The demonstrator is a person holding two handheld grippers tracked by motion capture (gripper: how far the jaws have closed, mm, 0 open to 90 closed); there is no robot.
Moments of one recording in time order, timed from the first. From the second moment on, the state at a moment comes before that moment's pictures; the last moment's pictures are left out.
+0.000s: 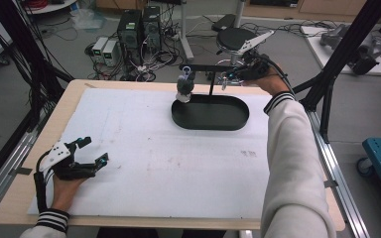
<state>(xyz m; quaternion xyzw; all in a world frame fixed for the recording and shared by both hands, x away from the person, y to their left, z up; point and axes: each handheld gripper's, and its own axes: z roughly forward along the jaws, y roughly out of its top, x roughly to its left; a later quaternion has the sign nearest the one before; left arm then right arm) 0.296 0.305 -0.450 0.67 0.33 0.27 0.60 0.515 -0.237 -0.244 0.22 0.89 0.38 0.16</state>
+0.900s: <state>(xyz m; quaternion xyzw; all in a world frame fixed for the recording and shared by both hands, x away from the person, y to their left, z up) 0.295 0.304 -0.450 0.68 0.32 0.28 0.60 0.529 -0.242 -0.257 0.24 0.89 0.36 0.16</state>
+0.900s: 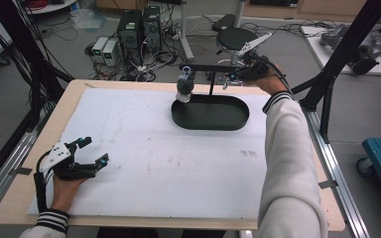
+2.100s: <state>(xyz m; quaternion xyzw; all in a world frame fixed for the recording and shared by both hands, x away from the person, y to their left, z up) 0.294 0.304 -0.450 0.68 0.32 0.28 0.61 0.547 -0.246 -0.269 0.26 0.87 0.36 0.20</state>
